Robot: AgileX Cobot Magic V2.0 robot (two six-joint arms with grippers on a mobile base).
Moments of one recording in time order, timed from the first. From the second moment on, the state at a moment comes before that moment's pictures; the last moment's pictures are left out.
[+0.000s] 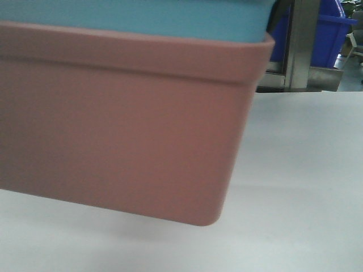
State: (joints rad) left arm -0.89 1.34 -1.22 0.62 1.10 -0.86; right arm 0.95 1.54 -1.40 -0.51 1.12 0.89
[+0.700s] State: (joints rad) left arm -0.89 1.34 -1.22 0.62 1.10 -0.87; right arm 0.95 1.54 -1.40 -0.51 1.12 0.89
